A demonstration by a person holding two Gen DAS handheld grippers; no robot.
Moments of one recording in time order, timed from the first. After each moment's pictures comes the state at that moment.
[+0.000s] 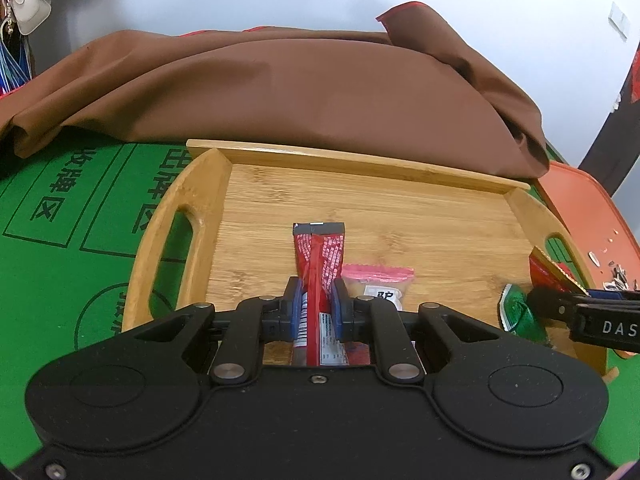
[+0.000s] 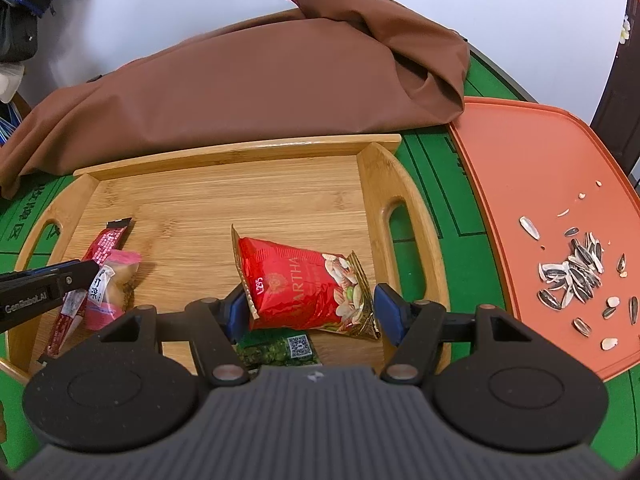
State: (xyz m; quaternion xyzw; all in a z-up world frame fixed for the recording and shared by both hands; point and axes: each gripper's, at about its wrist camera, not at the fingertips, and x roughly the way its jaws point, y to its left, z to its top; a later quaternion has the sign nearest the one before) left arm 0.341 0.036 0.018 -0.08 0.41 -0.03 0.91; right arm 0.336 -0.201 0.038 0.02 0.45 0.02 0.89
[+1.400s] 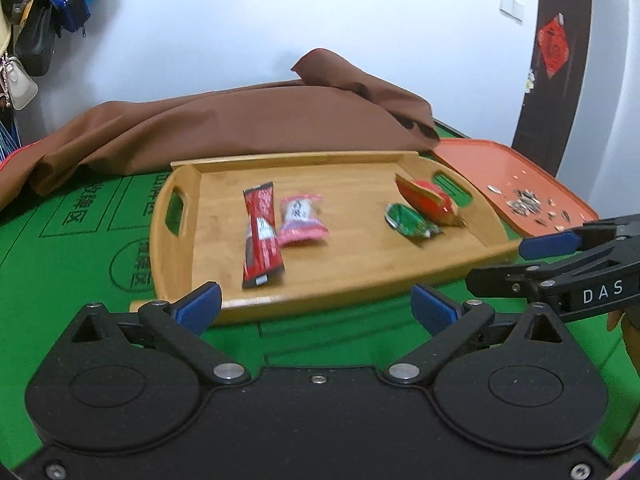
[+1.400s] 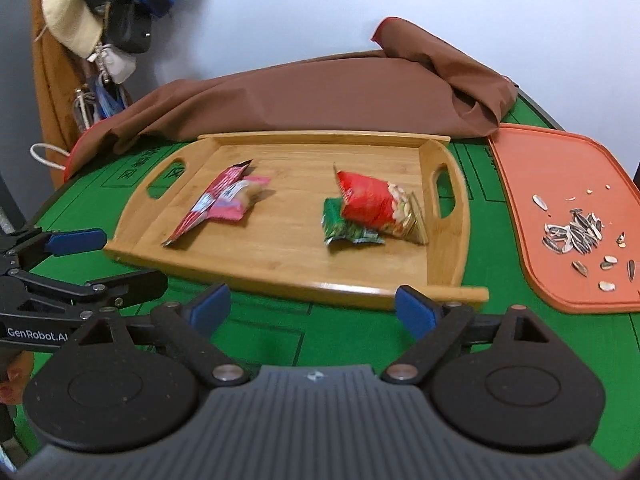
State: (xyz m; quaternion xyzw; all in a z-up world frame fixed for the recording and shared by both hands) left arm 0.163 0.016 0.041 0.00 0.31 -0.12 0.94; right arm 0.189 -0.199 0.051 0.00 0.37 0.15 0.92
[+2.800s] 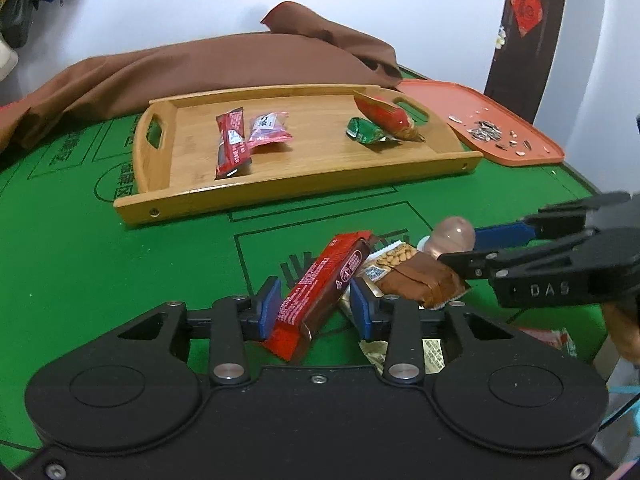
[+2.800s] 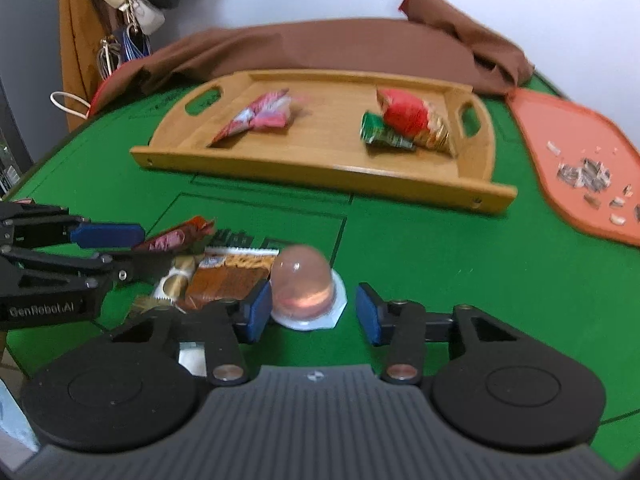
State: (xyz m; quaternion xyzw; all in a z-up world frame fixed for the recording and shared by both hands) left arm 0.110 0.021 0.016 0.01 0.36 -0.16 0.92; right arm 0.129 -0.184 0.013 -0.03 0.40 0.16 0.90
